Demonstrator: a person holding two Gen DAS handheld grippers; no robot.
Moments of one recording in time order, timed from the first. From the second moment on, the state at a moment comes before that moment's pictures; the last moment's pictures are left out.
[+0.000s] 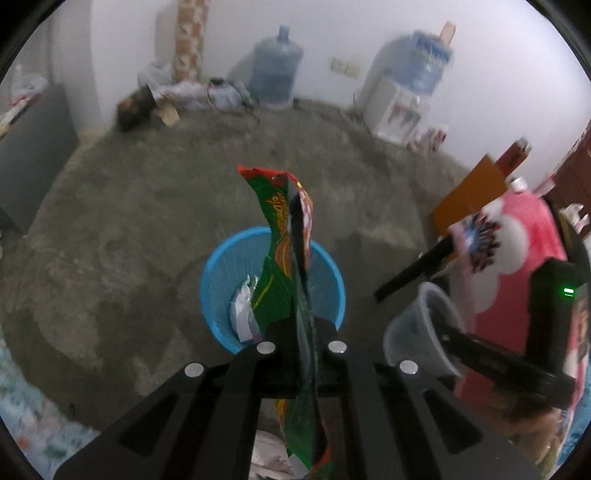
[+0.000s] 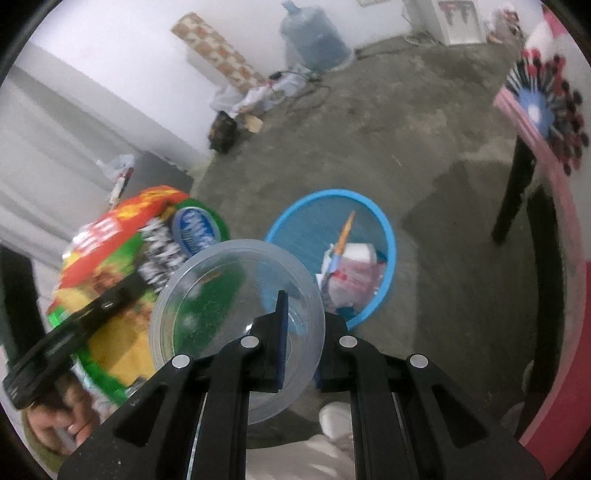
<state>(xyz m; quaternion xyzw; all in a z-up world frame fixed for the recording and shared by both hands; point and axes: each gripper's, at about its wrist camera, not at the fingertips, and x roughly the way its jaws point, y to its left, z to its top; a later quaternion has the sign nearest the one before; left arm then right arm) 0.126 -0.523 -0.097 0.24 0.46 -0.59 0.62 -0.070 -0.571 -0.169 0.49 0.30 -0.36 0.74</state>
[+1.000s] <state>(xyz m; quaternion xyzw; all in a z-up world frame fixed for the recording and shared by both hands) 0.177 -0.468 -0.045 0.20 0.43 -0.51 0.71 0.056 -0.638 -0.214 0.48 0.36 -0.31 0.74</state>
